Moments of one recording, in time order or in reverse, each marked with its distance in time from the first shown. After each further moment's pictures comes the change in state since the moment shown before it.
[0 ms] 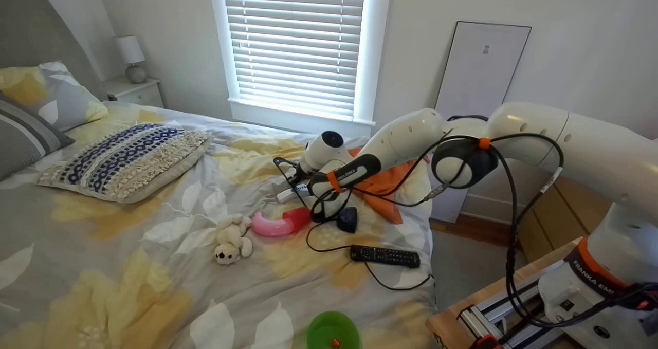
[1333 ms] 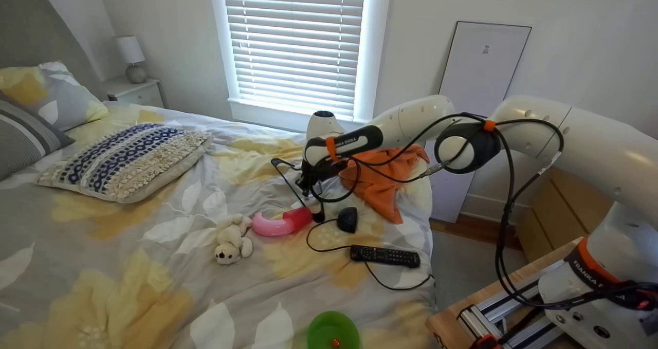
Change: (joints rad) arm -0.127 -0.020 0.222 0.150 0.012 -0.631 -0.280
